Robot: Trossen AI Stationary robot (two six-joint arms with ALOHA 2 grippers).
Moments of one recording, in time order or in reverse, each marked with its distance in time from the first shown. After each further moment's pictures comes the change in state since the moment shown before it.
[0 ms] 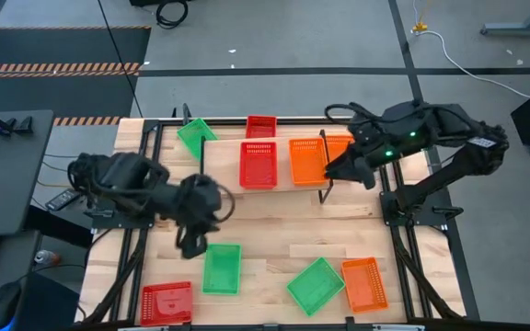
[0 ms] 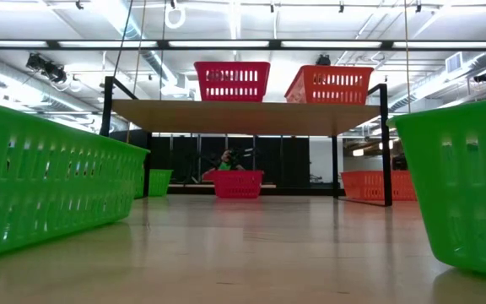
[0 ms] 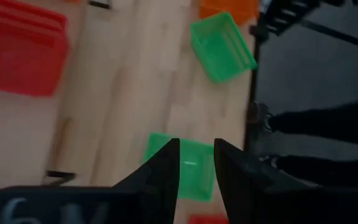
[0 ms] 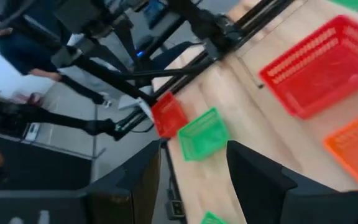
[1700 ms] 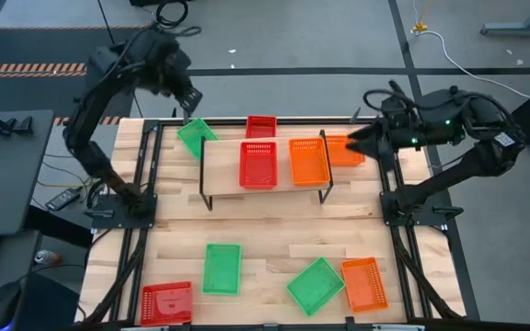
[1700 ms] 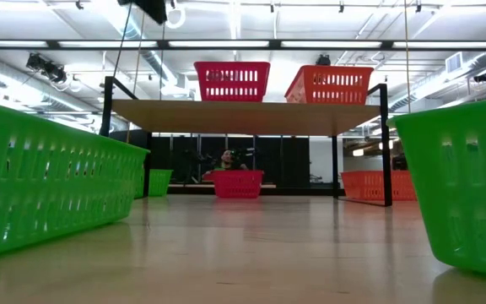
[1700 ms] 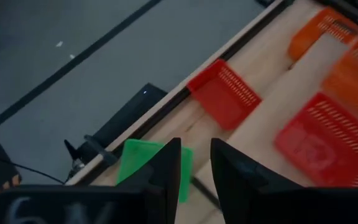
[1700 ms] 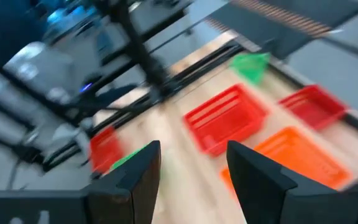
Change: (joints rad) left arm 1.167 -0.068 -0.001 0.001 0.037 0.585; right arm -0.042 -0.138 0.000 -0.111 0.293 -0.206
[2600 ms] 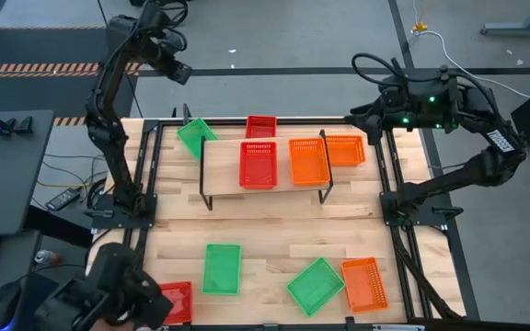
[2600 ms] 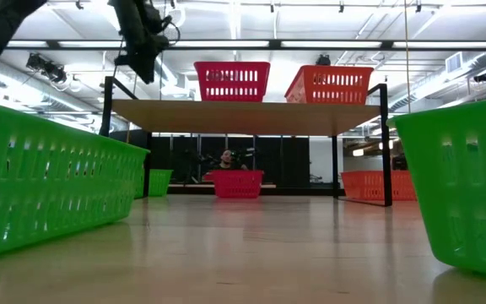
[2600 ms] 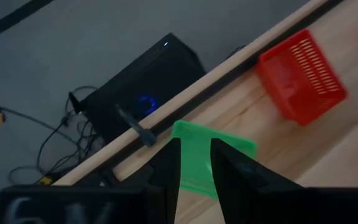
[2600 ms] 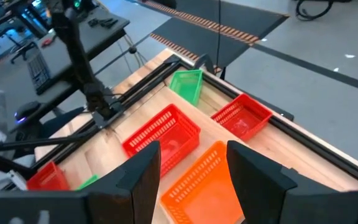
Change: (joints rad) left arm 0.450 0.273 0.000 0.000 0.222 0.247; right arm -0.306 0.012 0.000 -0.021 -0.063 -0.084
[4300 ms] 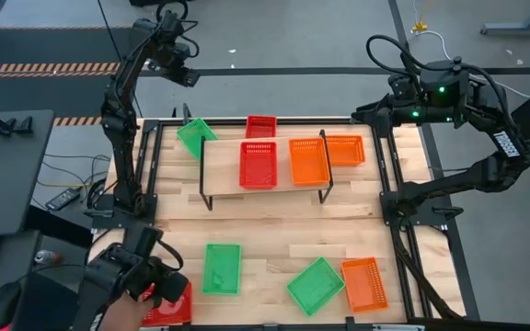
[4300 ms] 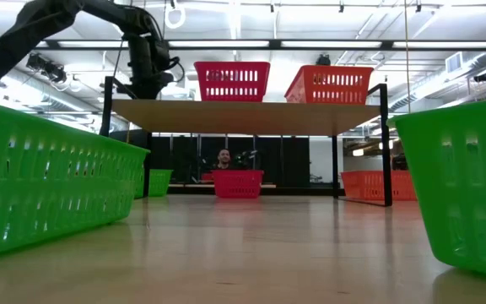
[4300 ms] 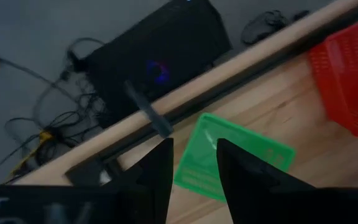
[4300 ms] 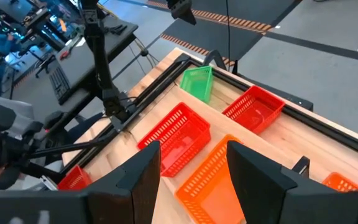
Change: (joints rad) left arm 0.025 0.191 0.000 0.000 -0.043 -0.055; right arm -0.131 -0.039 0.000 -0.010 -0.177 0.046
